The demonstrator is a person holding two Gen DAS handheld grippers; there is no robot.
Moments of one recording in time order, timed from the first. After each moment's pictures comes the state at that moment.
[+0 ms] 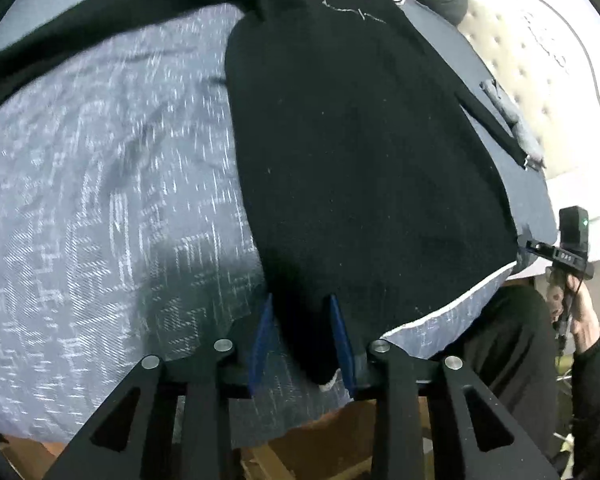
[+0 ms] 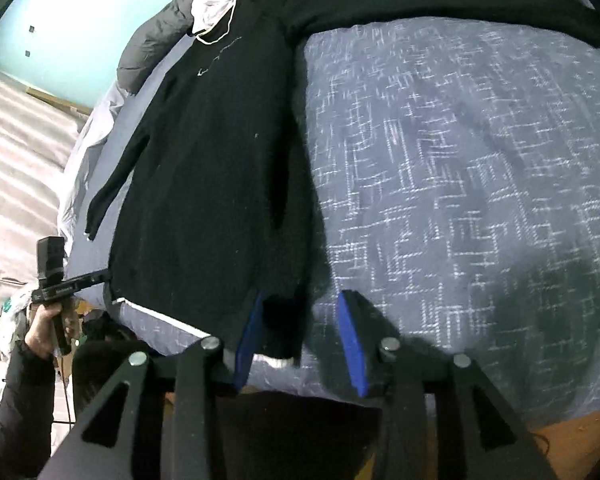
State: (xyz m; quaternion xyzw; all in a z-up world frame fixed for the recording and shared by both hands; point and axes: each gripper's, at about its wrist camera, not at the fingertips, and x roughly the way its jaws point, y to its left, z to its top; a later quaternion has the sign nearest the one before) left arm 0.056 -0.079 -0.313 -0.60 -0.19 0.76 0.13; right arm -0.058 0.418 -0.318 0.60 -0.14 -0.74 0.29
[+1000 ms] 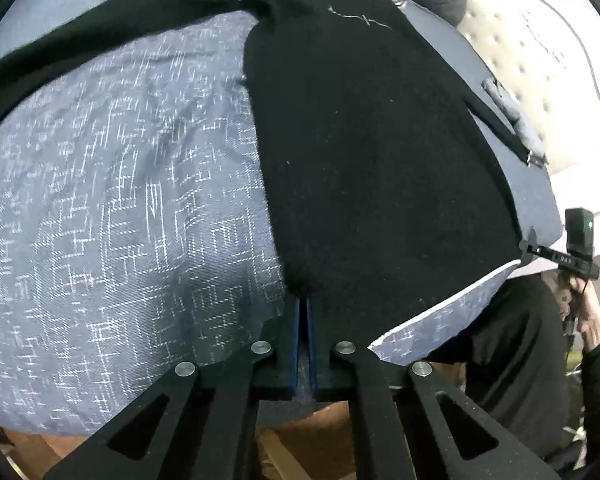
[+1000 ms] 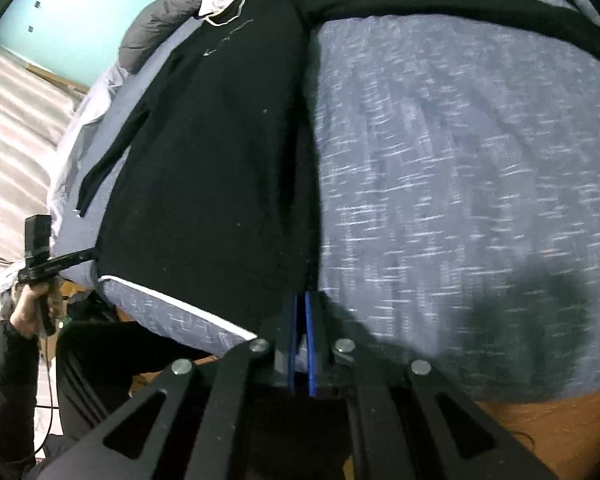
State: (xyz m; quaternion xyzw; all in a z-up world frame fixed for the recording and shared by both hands) left arm 0.082 -0.080 -0.303 -0.59 -0.17 0.78 0.12; right arm -0.039 0.413 -0.307 0.60 -0.08 -0.75 0.27
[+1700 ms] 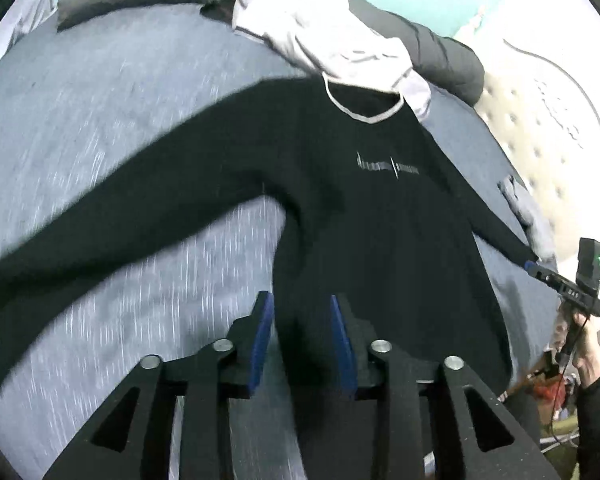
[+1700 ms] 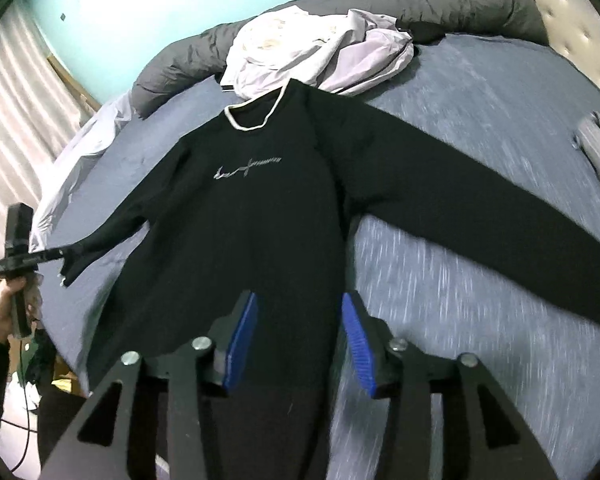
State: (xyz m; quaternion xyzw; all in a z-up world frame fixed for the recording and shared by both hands) left arm -0.096 -0.133 -0.228 -0.50 -0.16 0.85 0.07; right arm -0.200 0.337 -0.235 0.49 -0.03 -0.82 0.29
